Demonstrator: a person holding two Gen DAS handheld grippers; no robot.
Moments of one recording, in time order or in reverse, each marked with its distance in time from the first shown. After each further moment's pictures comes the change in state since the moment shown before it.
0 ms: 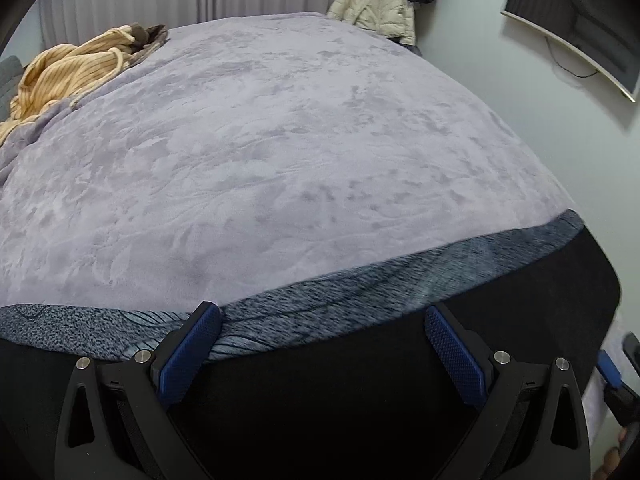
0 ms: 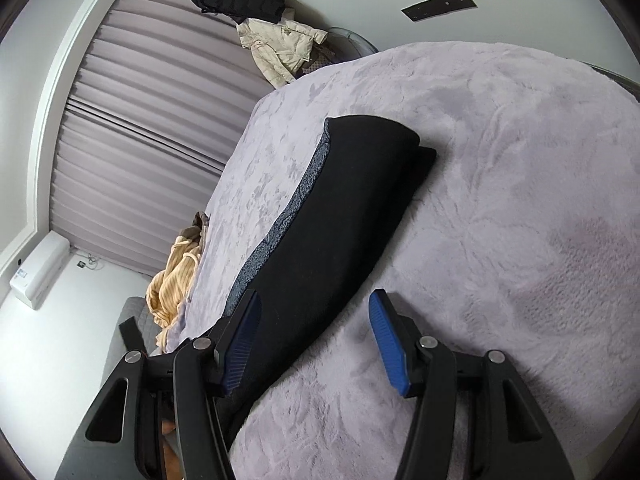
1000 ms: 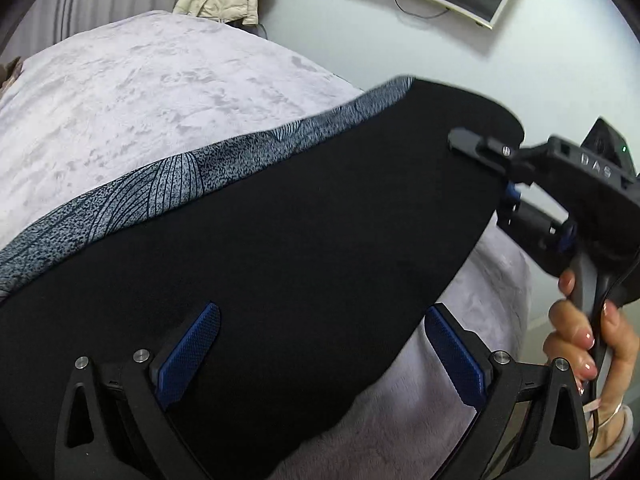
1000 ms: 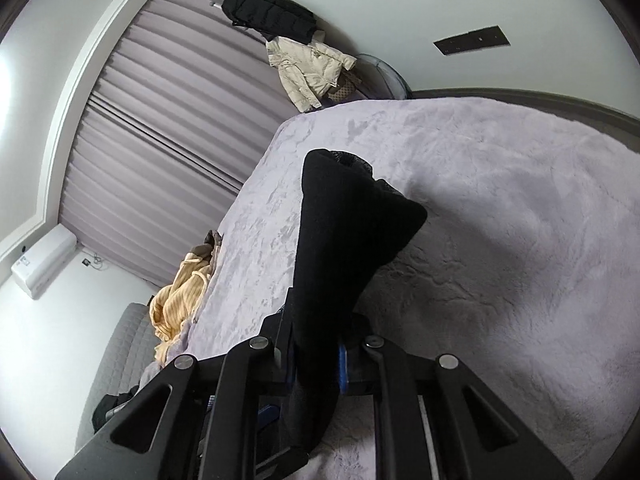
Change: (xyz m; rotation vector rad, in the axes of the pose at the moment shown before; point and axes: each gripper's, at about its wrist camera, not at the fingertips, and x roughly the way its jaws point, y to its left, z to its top) left arm -0.010 -0.106 -0.055 0.270 0.073 -0.423; right arm 0.022 0.045 0.030 -0.113 -0.092 0.048
